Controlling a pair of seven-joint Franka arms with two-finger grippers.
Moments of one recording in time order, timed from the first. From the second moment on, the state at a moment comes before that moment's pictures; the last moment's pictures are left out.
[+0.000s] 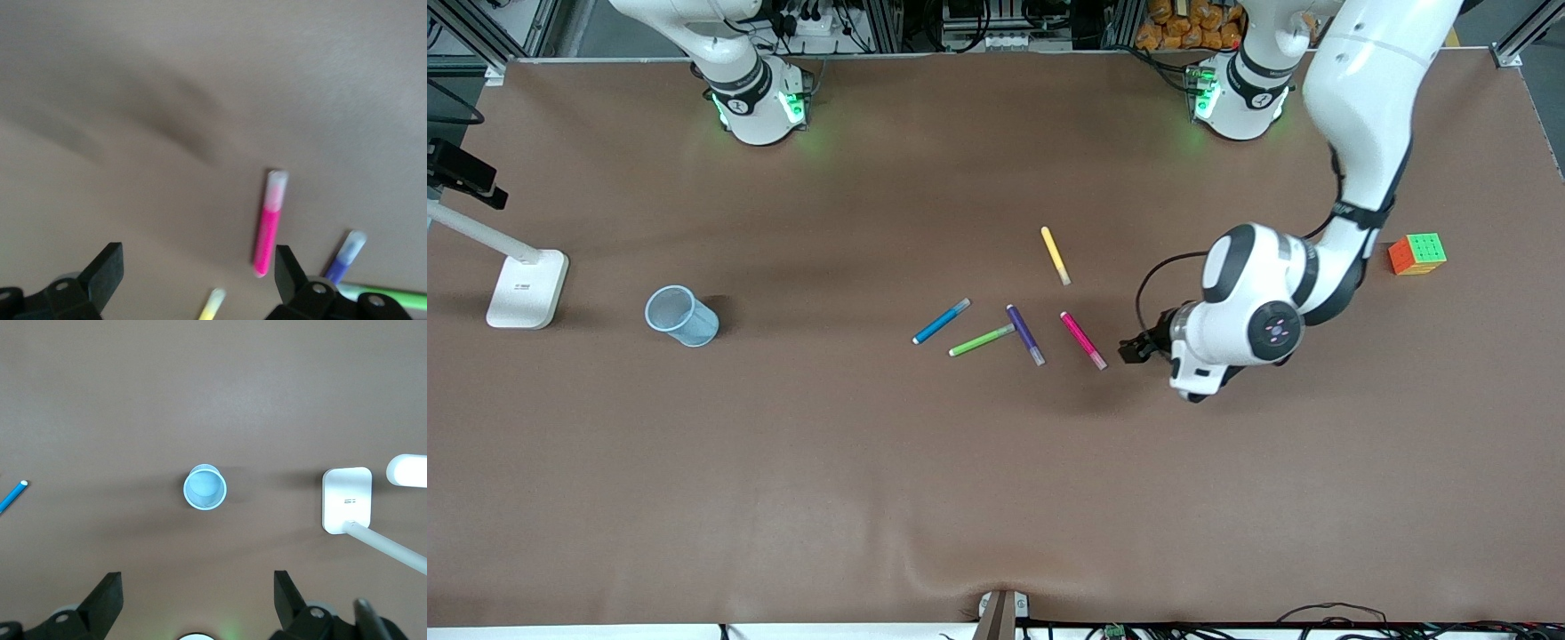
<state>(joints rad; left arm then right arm) -0.15 0.60 -0.27 -1.71 -0.17 2.09 -0.91 -0.03 -0.05 -0.08 -1.53 -0.04 1.43 -0.05</state>
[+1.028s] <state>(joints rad) -0.26 0.80 -0.26 -1.57 -0.17 2.20 -1.09 -0.03 -0.05 -0.08 -1.53 -0.04 1.43 -0.05</state>
